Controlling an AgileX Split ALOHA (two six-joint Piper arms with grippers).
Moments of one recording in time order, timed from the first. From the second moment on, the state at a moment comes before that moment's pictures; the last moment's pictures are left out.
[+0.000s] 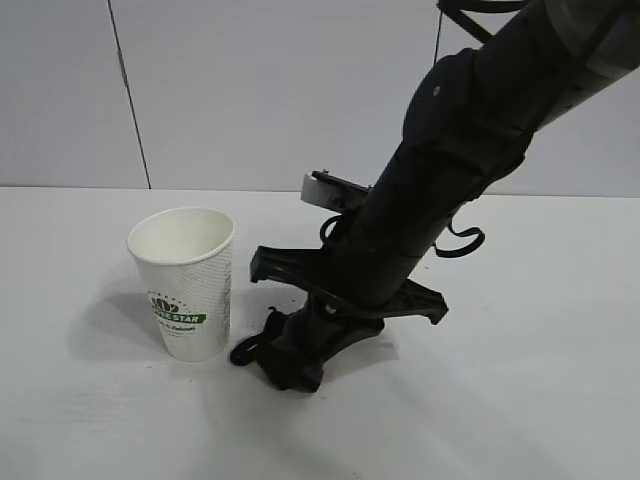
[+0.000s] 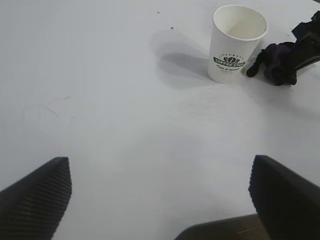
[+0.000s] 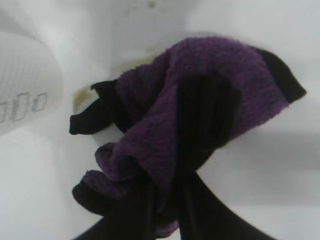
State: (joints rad) left arm -0.30 0.00 -0.51 0.03 1.18 -0.04; right arm 0.56 2.06 -1.20 0.57 0.48 -0.12
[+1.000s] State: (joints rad) left arm -0.30 0.00 -0.51 0.03 1.18 -0.04; right arm 0.64 2.11 -1.24 0.63 0.35 -0.12
